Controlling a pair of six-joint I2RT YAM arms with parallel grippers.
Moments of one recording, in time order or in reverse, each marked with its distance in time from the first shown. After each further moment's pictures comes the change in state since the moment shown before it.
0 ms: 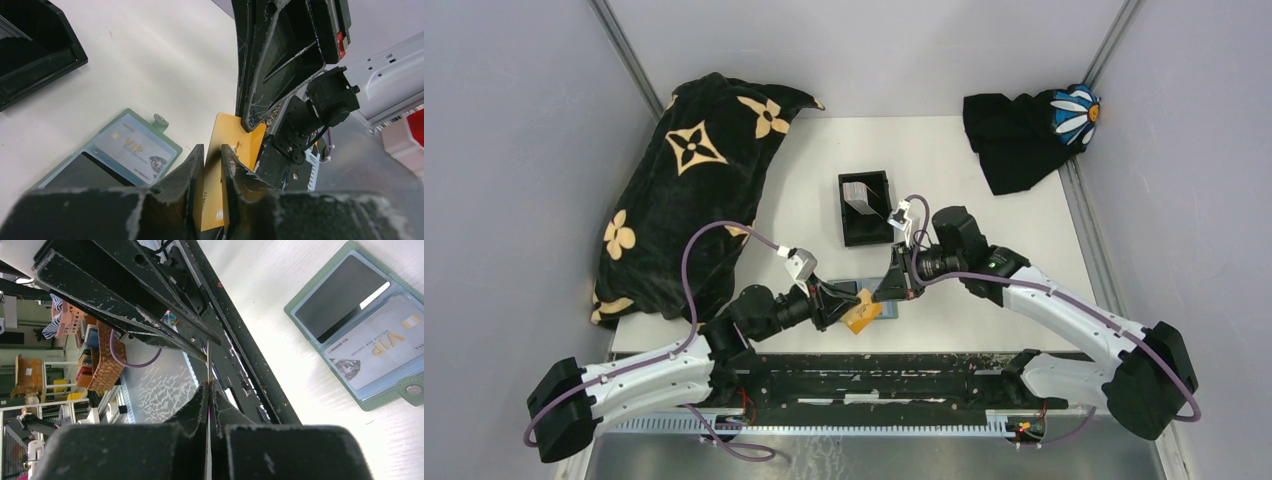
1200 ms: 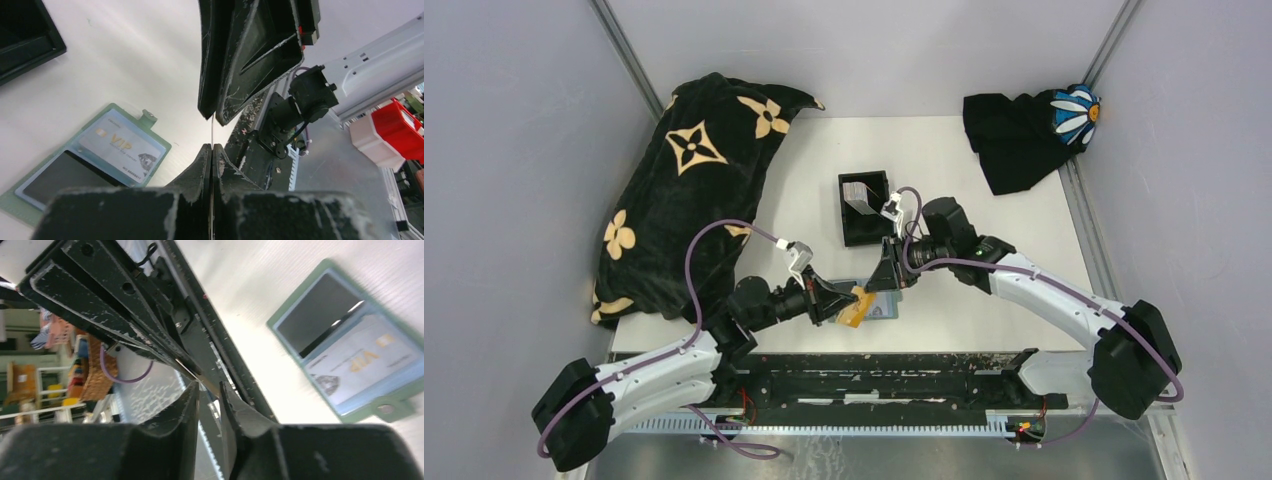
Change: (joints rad) left arm 0.167 0.082 -0.039 0.131 0.268 -0.083; right arm -0.024 0.126 0.048 0.031 -0.006 -0.015
